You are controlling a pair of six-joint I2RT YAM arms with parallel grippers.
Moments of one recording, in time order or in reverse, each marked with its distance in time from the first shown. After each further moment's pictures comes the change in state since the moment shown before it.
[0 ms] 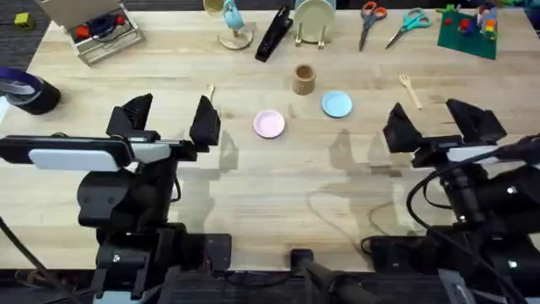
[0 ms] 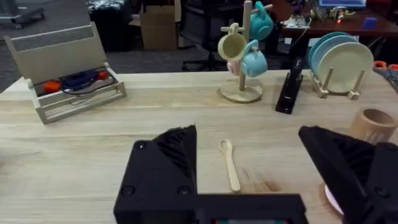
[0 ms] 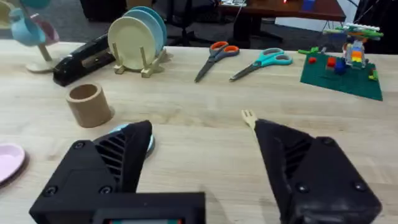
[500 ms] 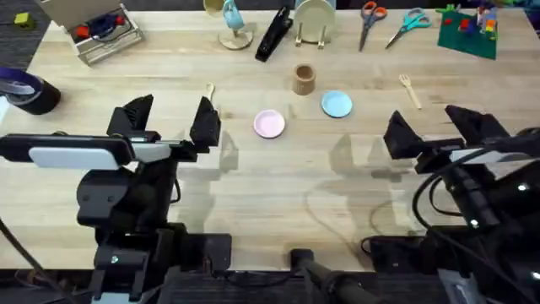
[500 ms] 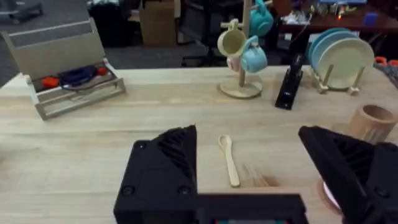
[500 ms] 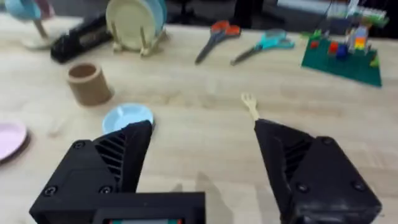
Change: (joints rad) left arm 0.000 0.000 0.011 -0.026 0.000 0.000; right arm 0.000 0.000 0.090 -0.180 -0.006 -0.038
